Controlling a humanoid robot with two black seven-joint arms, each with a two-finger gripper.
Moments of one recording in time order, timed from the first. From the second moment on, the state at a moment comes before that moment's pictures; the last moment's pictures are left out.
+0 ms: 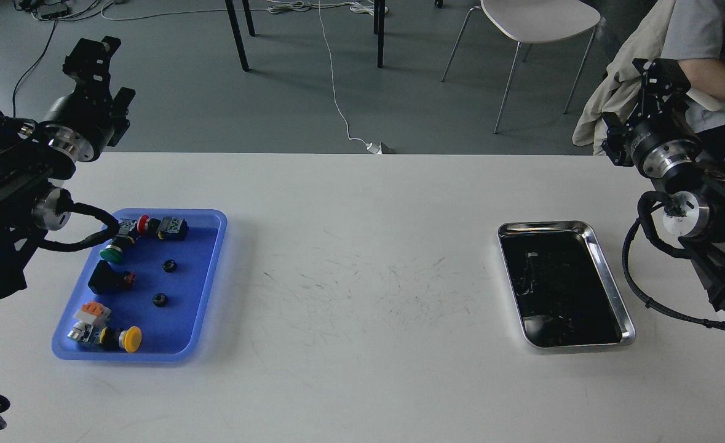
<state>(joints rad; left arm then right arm) -0.93 0.45 -0.45 -0.51 0.19 -0.17 -0.49 0.80 -0.50 0.63 0.80 -0.13 -0.05 0.27</state>
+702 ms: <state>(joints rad) -0.97 0.24 -0.56 -0.44 0.01 -0.22 -0.37 0.79 -0.46 0.63 0.84 -0.07 -0.05 0.28</state>
